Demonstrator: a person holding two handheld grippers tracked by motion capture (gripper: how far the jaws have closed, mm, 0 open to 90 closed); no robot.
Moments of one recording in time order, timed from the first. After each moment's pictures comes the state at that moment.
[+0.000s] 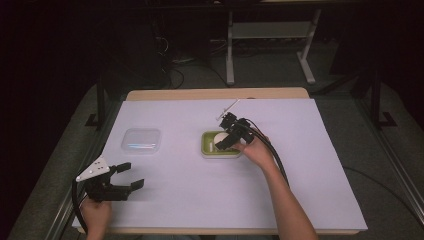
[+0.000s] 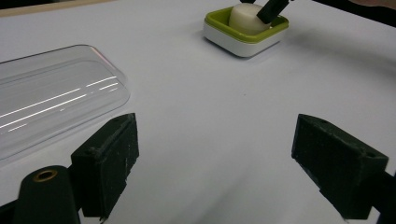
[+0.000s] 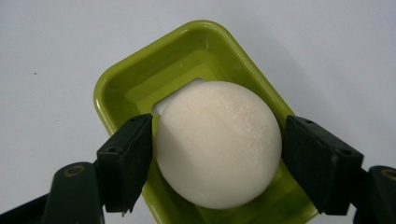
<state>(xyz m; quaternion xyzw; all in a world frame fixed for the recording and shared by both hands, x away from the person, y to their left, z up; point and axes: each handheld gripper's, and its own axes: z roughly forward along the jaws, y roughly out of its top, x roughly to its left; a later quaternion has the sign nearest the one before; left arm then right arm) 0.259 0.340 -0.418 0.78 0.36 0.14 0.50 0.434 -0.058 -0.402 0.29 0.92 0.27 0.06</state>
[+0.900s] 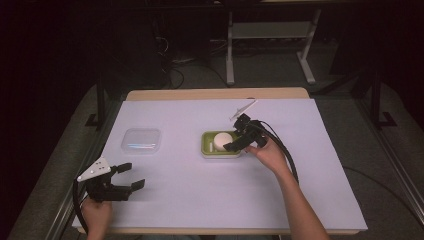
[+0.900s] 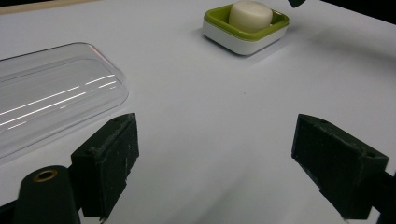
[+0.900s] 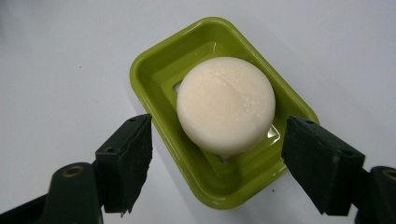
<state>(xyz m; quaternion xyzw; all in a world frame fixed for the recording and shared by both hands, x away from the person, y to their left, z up) 0.259 0.339 -0.419 0.78 0.35 0.14 0.49 0.411 -0.094 -0.387 0.30 0.90 0.32 0.04</state>
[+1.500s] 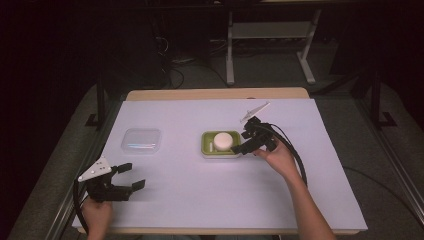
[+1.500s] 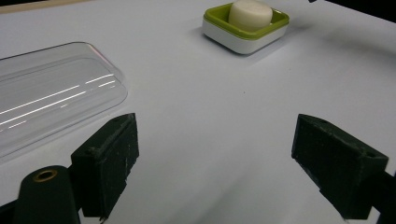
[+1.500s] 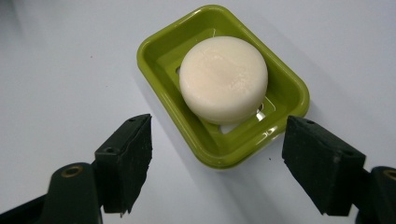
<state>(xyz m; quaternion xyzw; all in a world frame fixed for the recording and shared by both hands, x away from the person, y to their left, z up) 0.259 0.337 -0.420 0.78 0.36 0.14 0.49 0.397 -0.119 -0.384 0.31 0.89 0.34 0.03</state>
